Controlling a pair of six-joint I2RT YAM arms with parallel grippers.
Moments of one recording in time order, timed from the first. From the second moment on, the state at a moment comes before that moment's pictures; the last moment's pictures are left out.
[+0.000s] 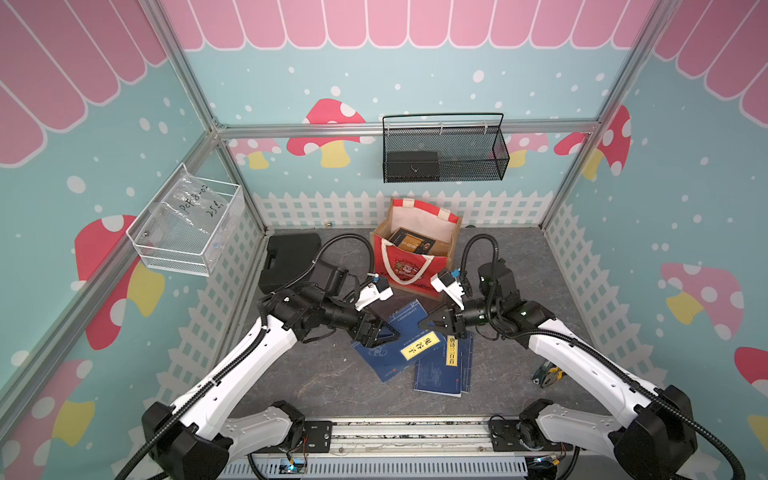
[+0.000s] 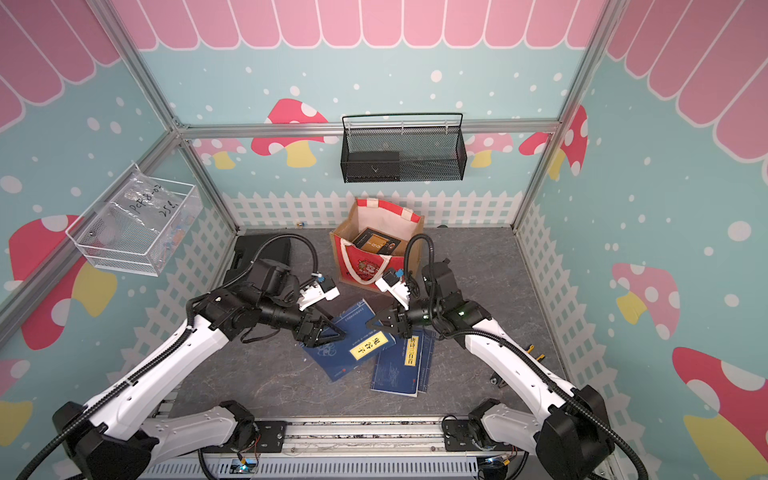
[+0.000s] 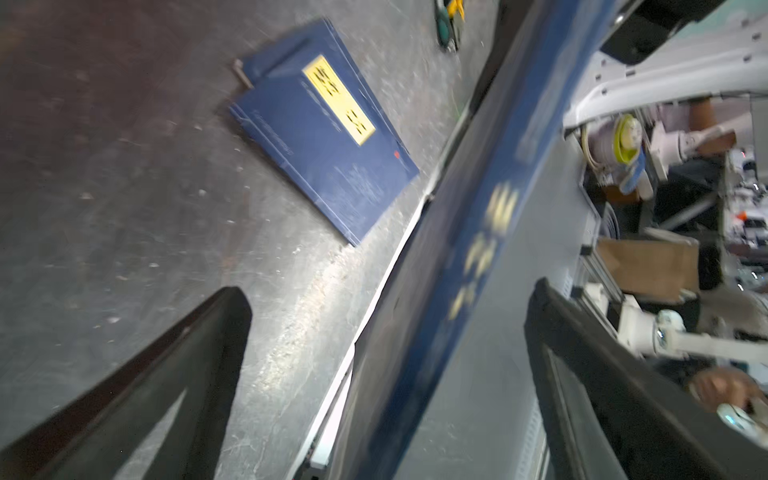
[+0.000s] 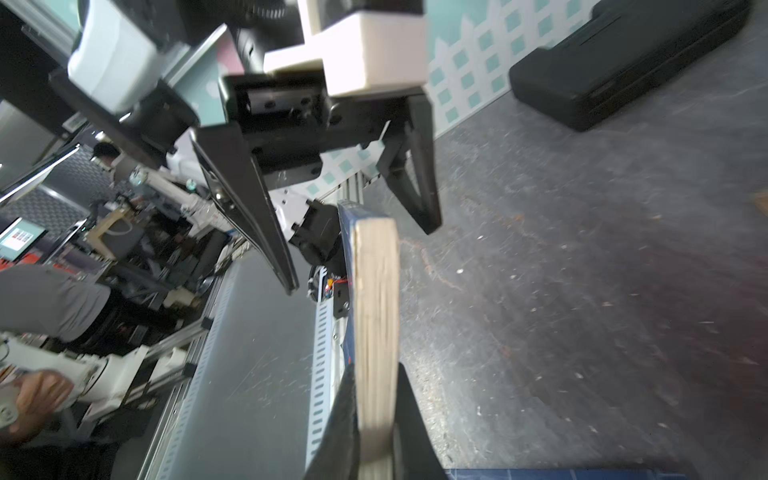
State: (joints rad) left arm -0.47 1.11 1.10 -0.84 0.72 -0.07; right arm 0.48 1.17 0.94 -0.28 -1.03 0.11
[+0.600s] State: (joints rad) left arm -0.26 0.81 0.97 -0.60 0.54 -0.20; right arm 0.28 1.48 1.49 -0.20 -0.55 0.45
